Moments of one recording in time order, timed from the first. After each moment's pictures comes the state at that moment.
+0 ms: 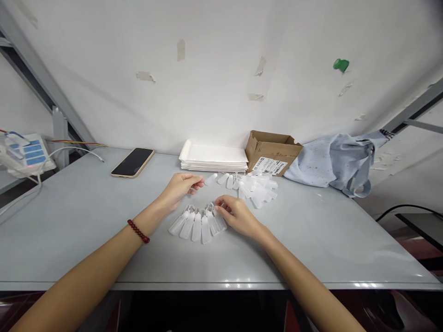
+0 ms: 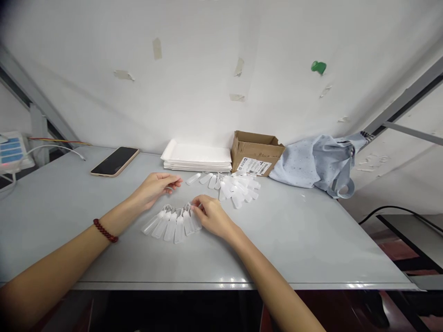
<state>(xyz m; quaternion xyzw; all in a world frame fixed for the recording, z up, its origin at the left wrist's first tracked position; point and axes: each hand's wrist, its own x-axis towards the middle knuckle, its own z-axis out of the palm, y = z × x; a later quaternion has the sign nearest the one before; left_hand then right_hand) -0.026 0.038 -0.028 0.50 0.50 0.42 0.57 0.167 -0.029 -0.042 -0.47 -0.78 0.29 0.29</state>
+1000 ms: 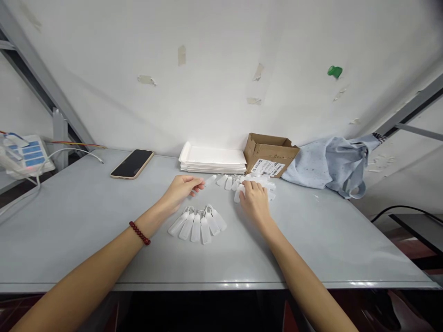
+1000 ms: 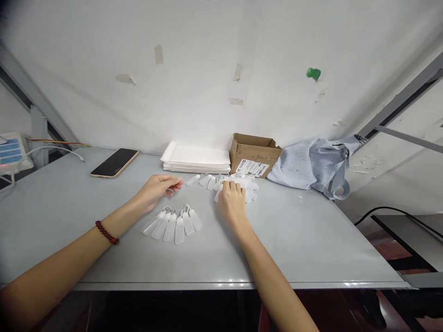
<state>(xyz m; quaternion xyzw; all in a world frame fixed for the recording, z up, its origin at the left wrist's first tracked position) -0.023 0.035 -0.026 0.51 0.50 0.41 0.56 0.197 -0.006 -0.040 -0.70 -0.69 -0.12 0.14</state>
